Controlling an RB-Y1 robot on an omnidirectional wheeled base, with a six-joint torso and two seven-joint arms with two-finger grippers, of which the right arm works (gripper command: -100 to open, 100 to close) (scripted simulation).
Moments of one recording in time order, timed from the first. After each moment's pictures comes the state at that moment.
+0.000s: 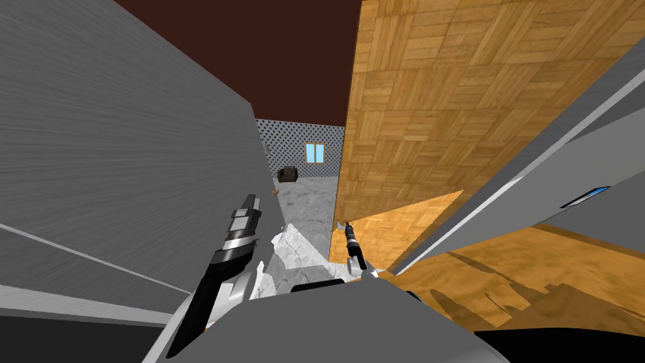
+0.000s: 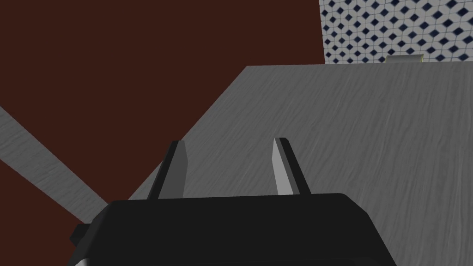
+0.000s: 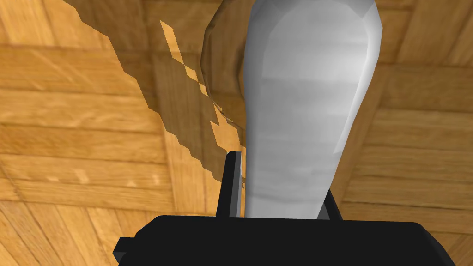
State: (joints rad) arm -0.20 -0.06 -0.07 -0.56 -0.19 -0.82 0.13
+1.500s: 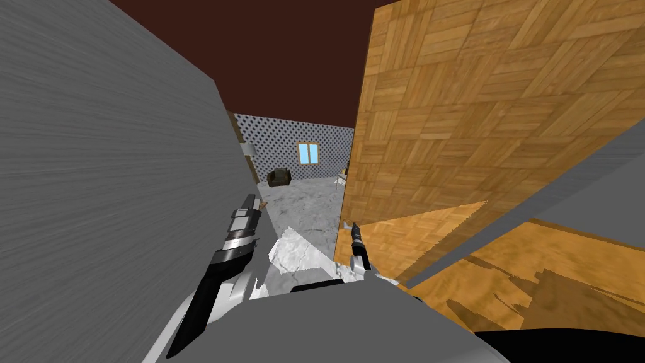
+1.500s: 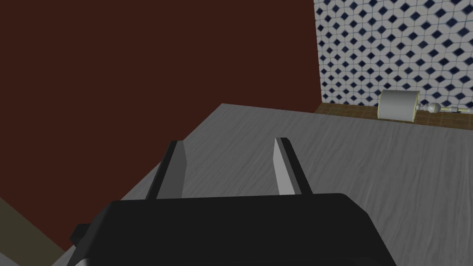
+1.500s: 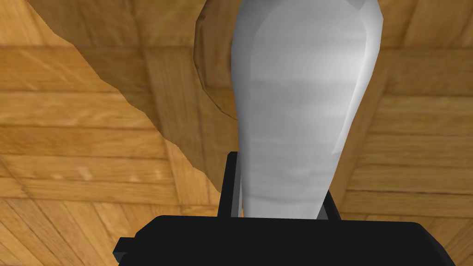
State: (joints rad) arm -0.19 -0.06 -0.20 -0.57 -0.26 -0.82 0.17
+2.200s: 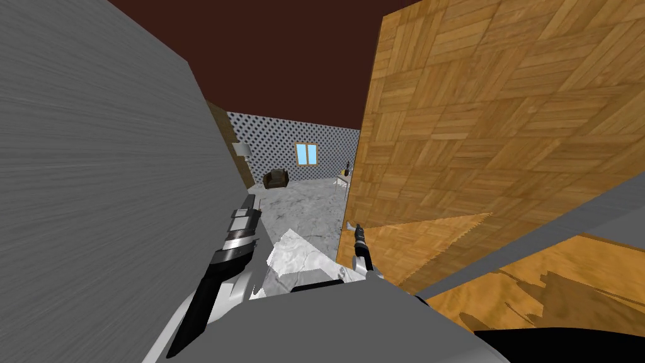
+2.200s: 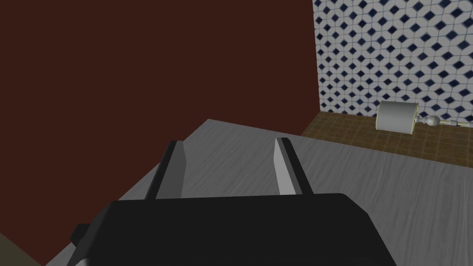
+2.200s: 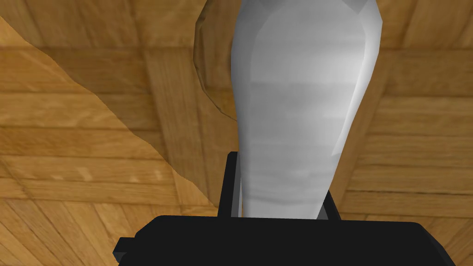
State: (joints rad) arm -0.20 -0.07 -0.25 -0.53 -0.30 -0.85 0.19
